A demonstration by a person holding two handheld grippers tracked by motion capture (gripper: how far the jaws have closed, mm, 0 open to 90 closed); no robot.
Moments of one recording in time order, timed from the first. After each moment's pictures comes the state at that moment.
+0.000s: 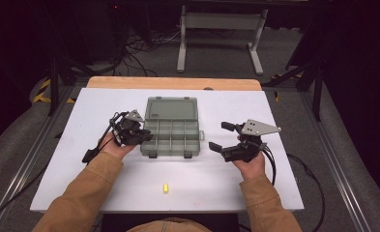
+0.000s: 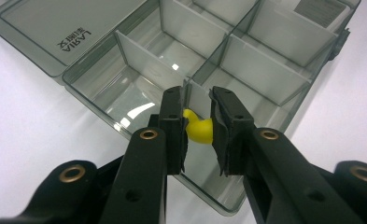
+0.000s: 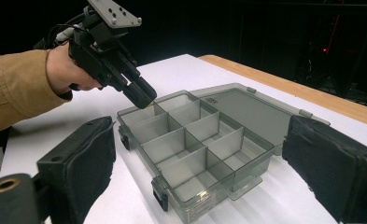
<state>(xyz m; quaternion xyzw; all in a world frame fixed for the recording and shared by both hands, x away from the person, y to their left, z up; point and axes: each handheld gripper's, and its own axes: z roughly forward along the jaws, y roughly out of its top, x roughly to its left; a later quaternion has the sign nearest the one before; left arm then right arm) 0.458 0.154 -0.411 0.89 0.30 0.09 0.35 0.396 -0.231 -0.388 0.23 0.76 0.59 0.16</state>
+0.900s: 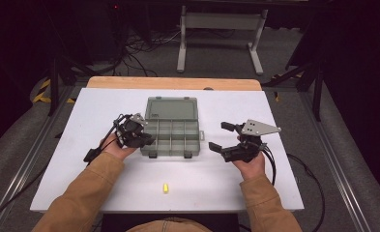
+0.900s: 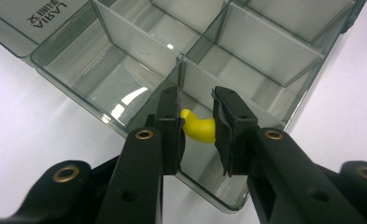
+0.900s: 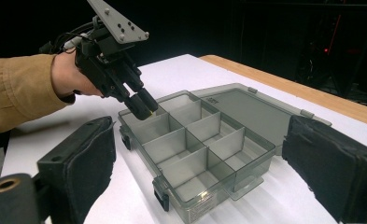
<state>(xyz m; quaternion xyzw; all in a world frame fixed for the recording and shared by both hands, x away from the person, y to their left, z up) 0.462 0.148 -0.423 0.90 0.29 0.07 0.32 0.396 -0.231 -0.388 0.23 0.76 0.59 0.16</state>
